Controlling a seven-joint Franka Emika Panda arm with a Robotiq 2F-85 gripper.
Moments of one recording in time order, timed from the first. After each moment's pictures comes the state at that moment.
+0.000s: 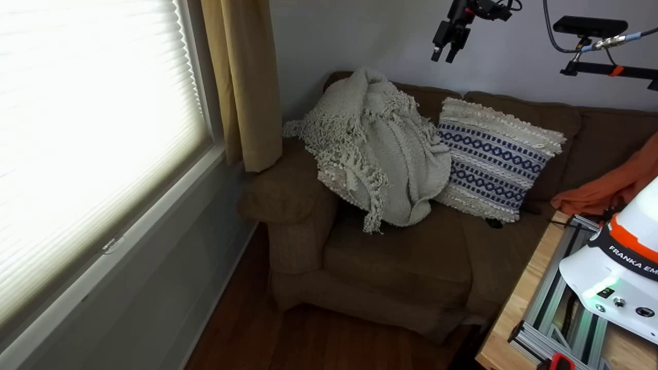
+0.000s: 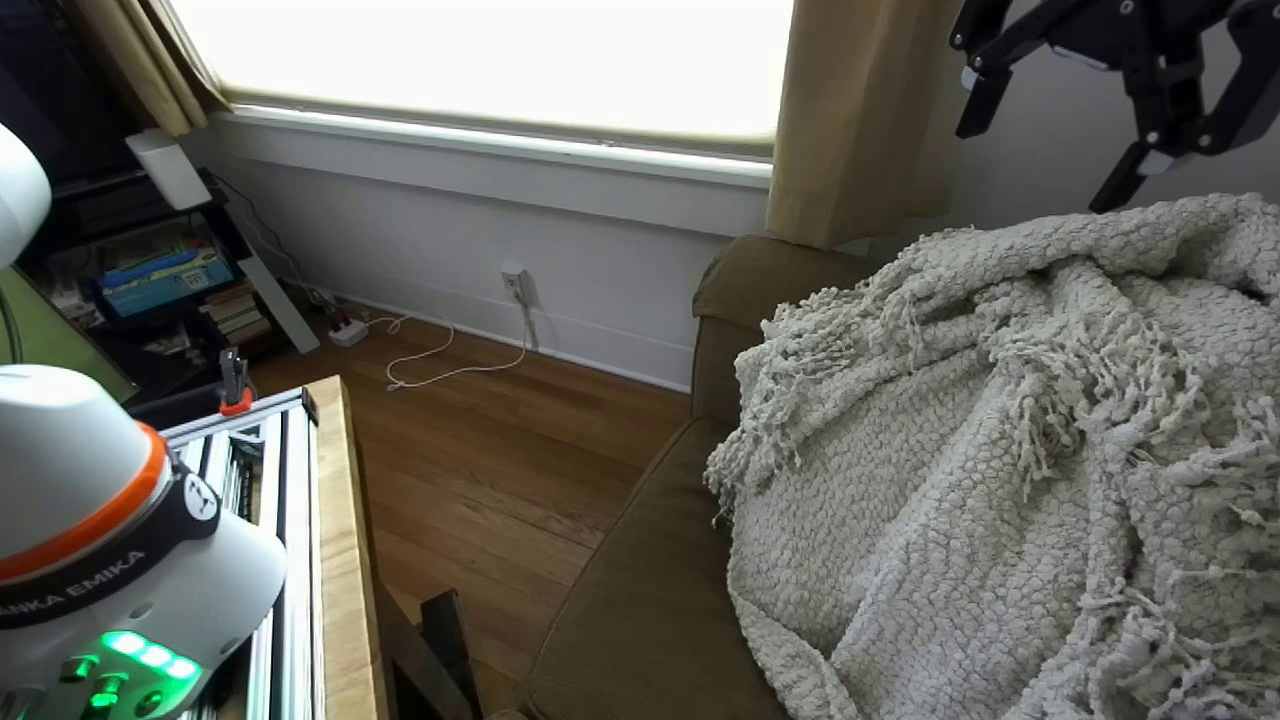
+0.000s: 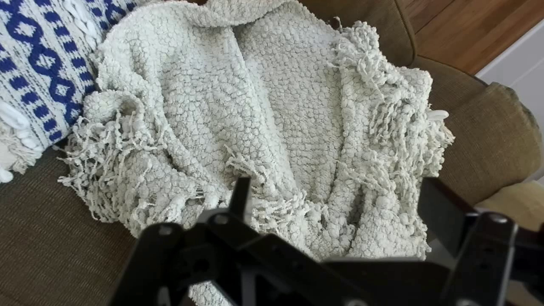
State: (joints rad) arm -0.26 0.18 -0.14 -1.73 0.18 1.94 -0.41
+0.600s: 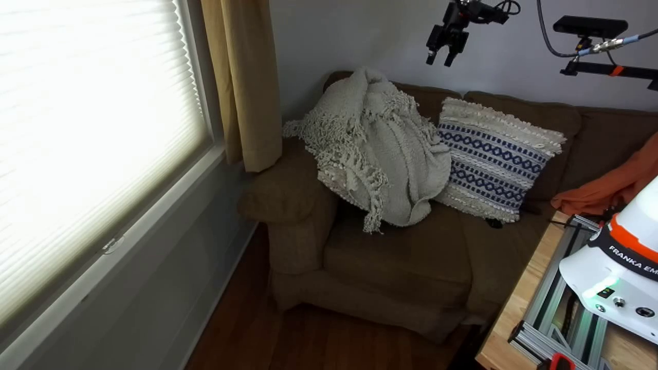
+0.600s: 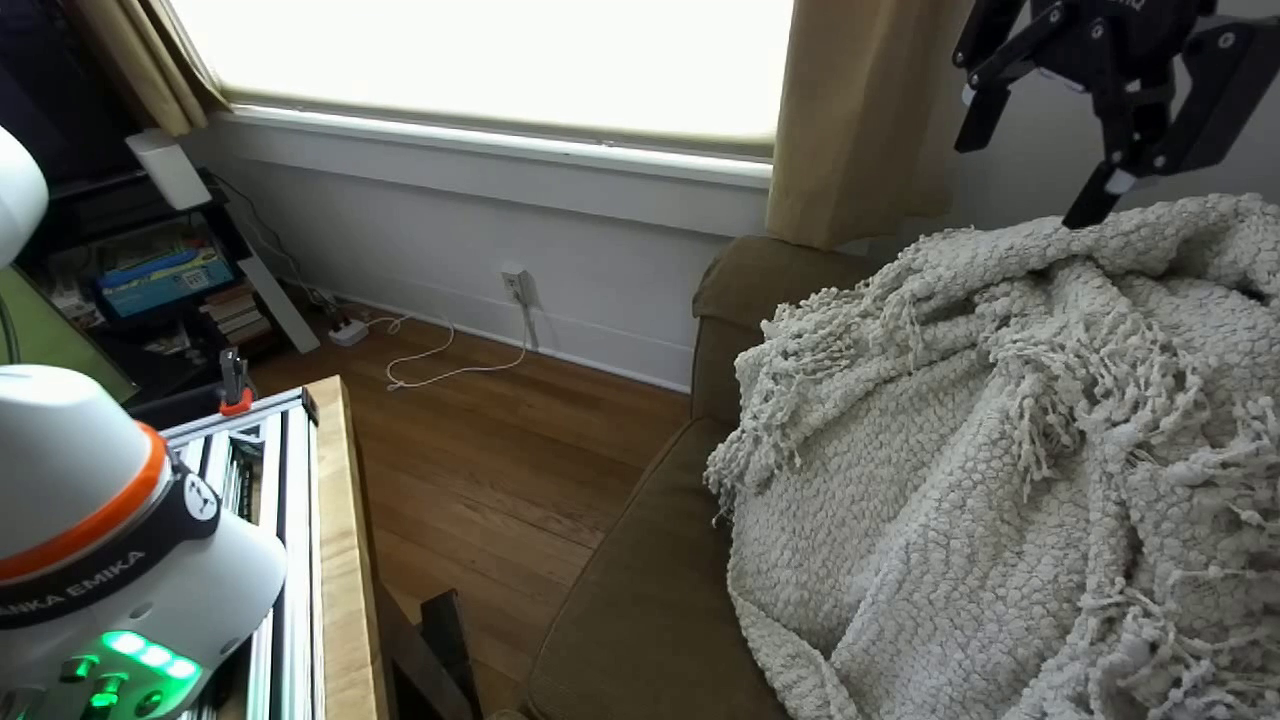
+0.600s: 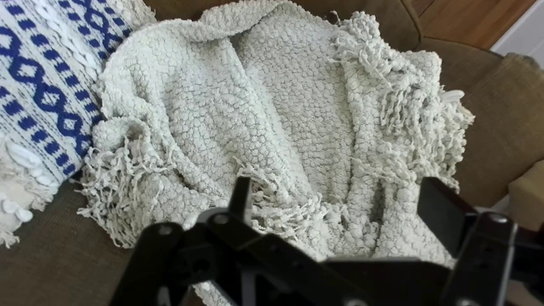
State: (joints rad) arm -0.23 0.20 -0.14 -1.73 0.16 1.96 -0.24
